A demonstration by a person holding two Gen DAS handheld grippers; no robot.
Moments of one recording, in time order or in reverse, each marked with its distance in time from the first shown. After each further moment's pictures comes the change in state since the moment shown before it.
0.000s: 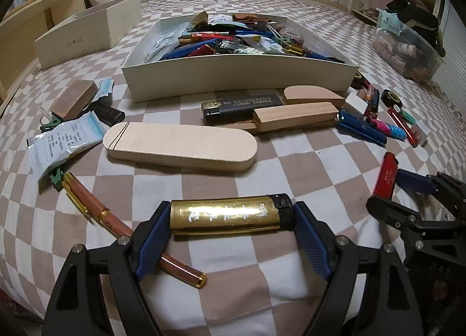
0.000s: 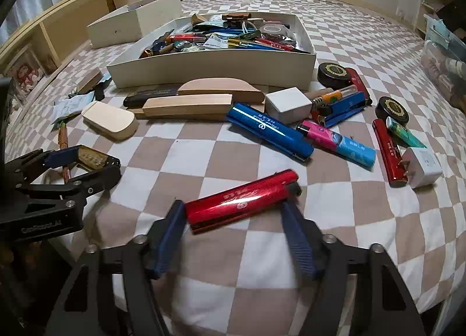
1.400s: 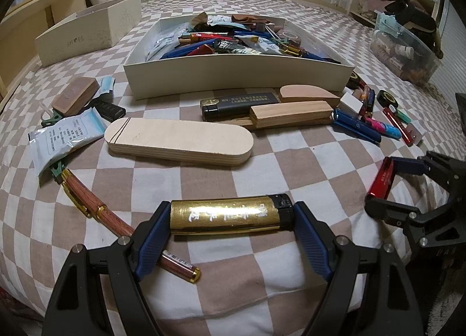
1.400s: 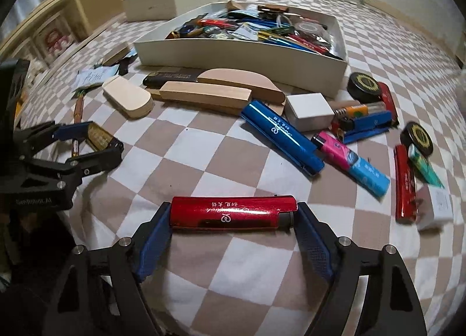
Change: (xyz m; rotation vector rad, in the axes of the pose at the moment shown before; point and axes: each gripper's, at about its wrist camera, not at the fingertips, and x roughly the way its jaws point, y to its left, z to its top) left arm -0.005 0.001 -0.004 -0.012 -0.001 -0.017; right arm 0.009 -0.014 0.013 -0.158 0.067 0.110
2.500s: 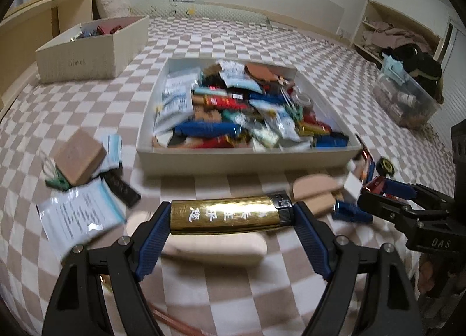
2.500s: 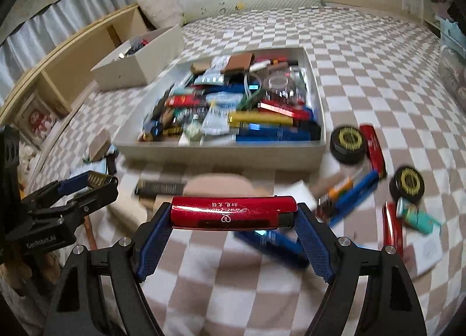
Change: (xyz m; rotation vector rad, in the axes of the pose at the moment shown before) left arm -0.013 0.031 0.094 -0.076 -0.113 -0.055; right arm -0.016 -0.029 0.087 0.228 -0.150 0.022
